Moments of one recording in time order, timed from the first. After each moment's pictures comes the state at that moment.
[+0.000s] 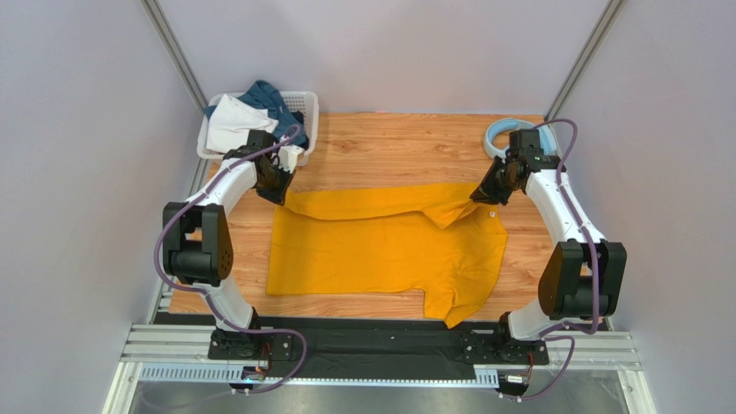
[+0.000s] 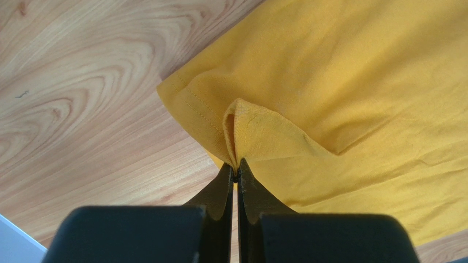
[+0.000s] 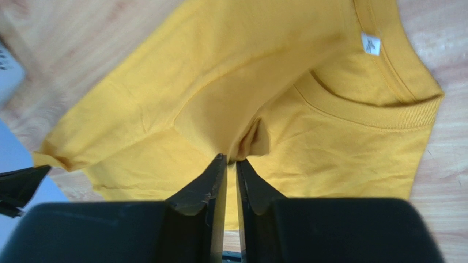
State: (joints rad) left arm -0.08 1.74 1.30 -0.73 0.17 0.37; right arm -0.01 1.53 1.29 -0.80 -0.24 0.61
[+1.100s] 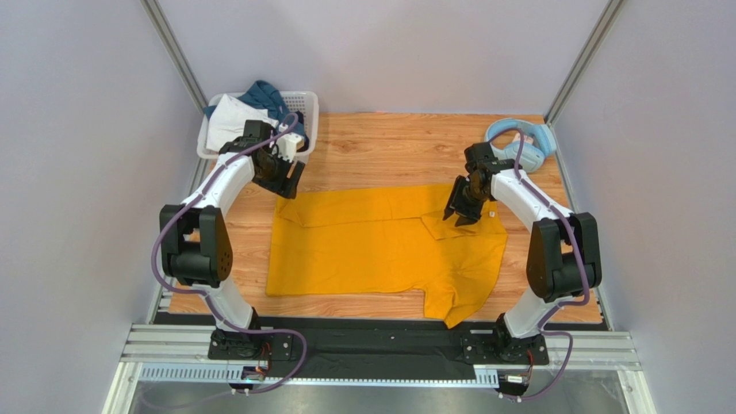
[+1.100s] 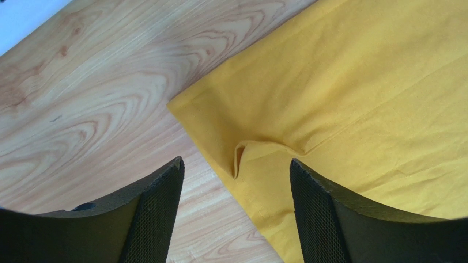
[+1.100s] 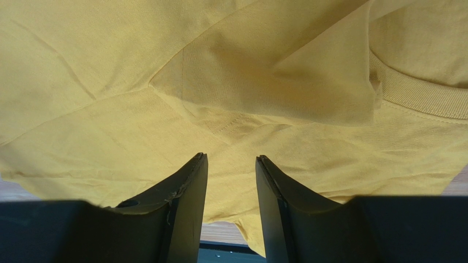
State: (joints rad) left arm -0.08 1.72 1.36 -0.74 0.21 0.37; right arm 0.19 1.67 1.21 -0.81 -0.14 0.60
